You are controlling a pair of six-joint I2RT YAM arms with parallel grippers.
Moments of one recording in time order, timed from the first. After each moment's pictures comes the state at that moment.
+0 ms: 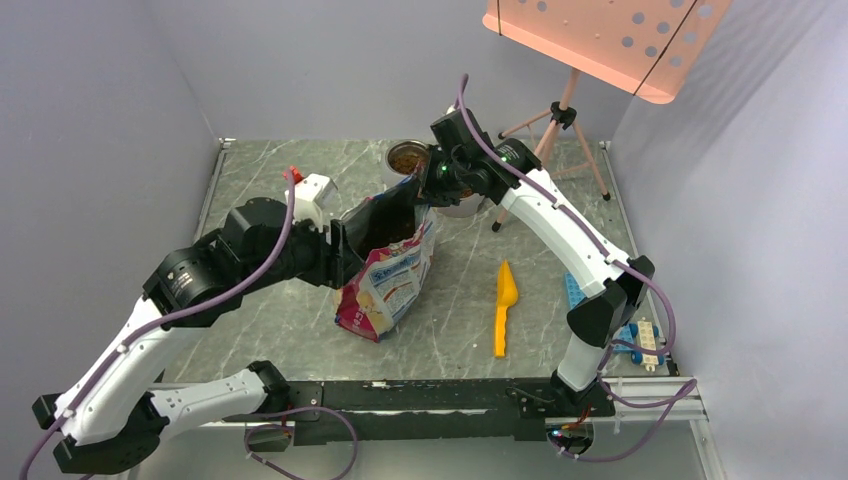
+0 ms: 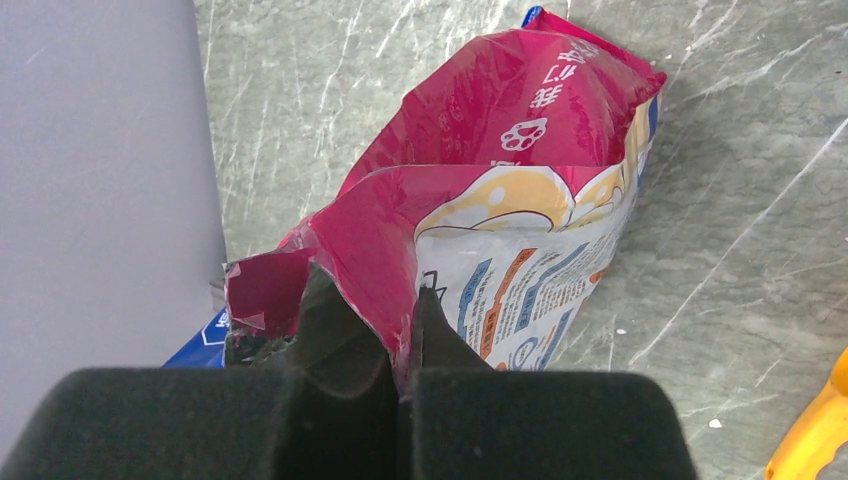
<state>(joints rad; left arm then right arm) -0.82 0.94 1.44 -1.03 -0.06 -0.44 0.70 1.74 1.96 -1.00 -0.04 0.84</state>
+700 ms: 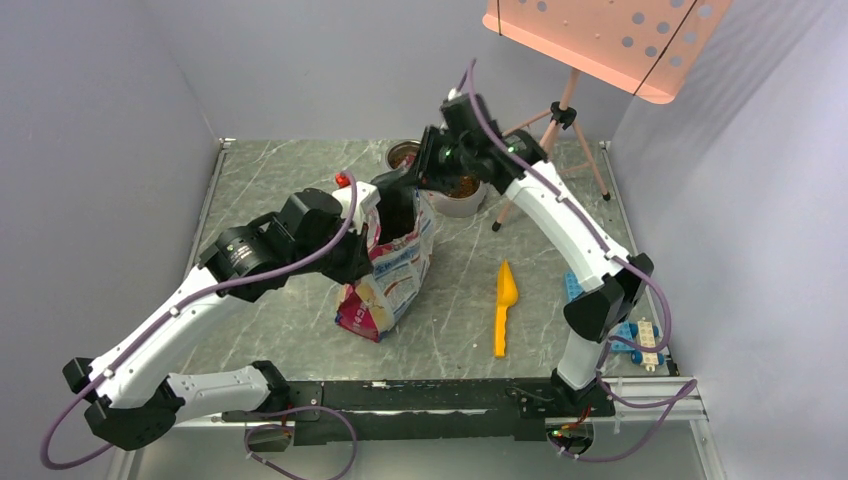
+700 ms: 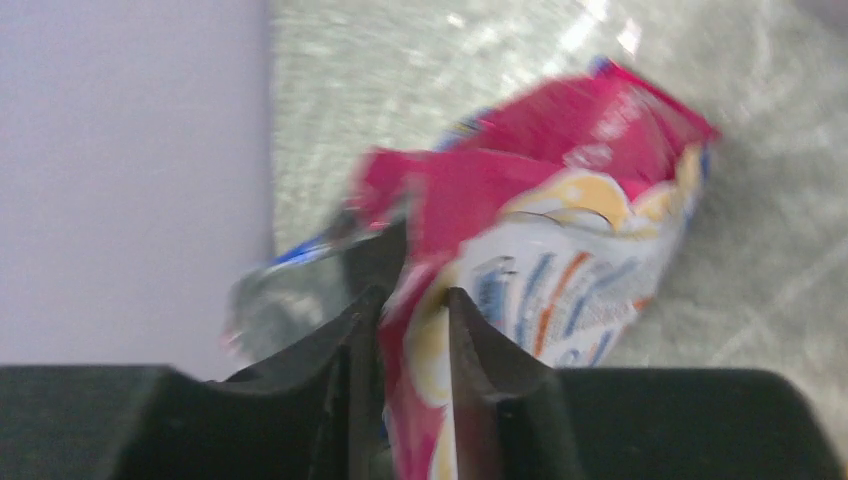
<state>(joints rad) -0.83 1.10 1.41 -1.03 0.02 -0.38 0.67 1.76 1.99 -0.96 -0.08 0.84</state>
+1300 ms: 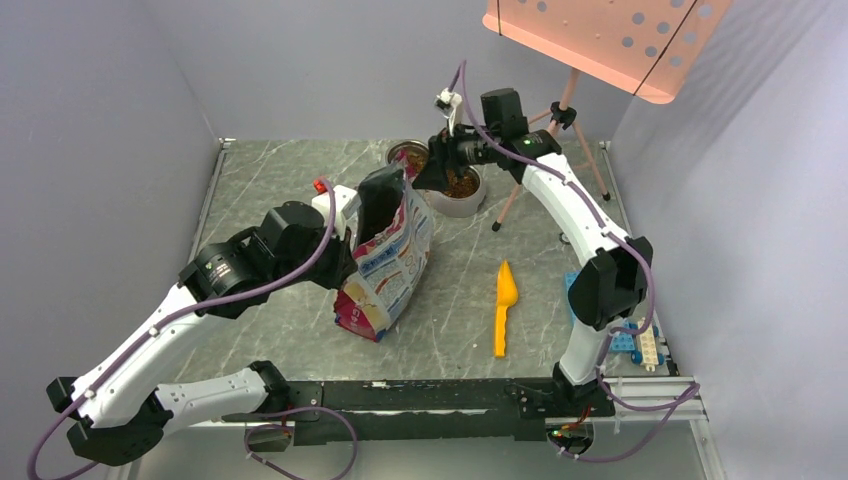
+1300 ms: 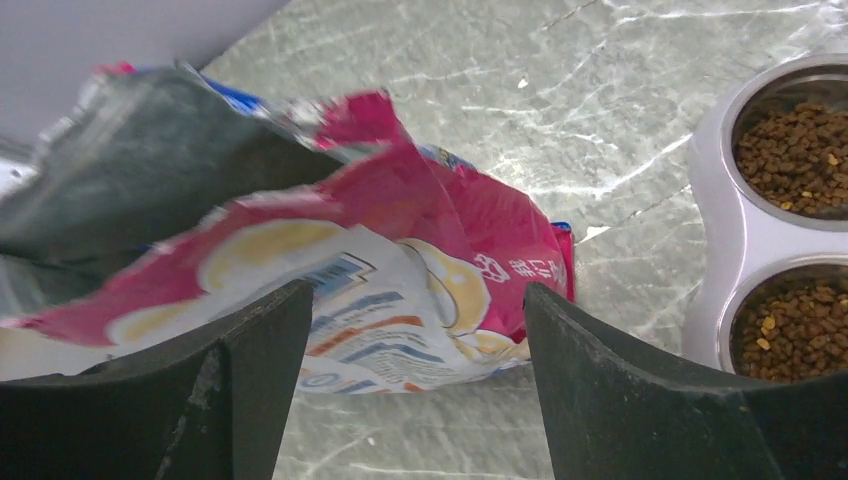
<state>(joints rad) -0.84 0.99 1.34 -1.01 -0.11 -0.36 0.42 1.79 1.85 -0.61 -0.80 -0.03</state>
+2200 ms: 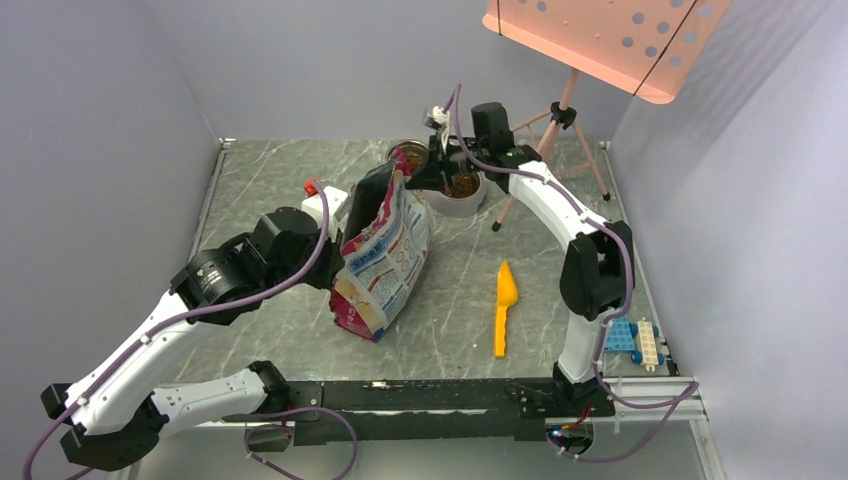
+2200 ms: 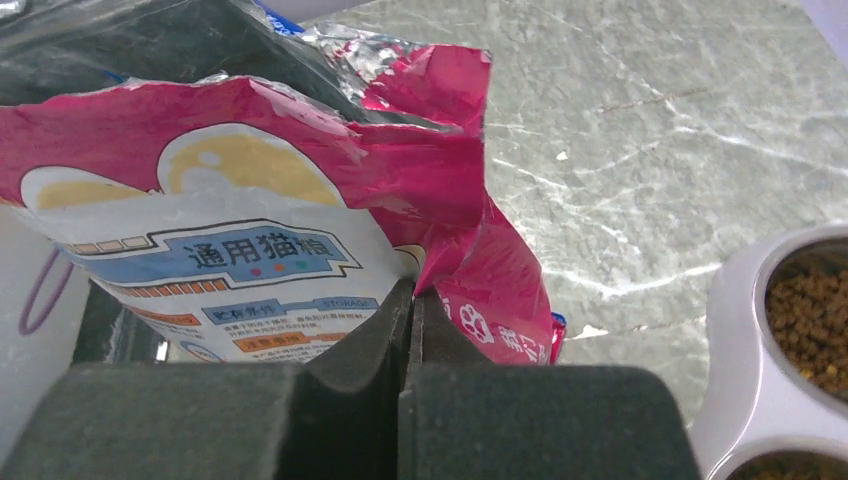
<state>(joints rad) -0.84 0.95 1.33 -1.03 -0.22 -0.30 0.41 1.92 1.74 -0.37 -1.08 -0.28</state>
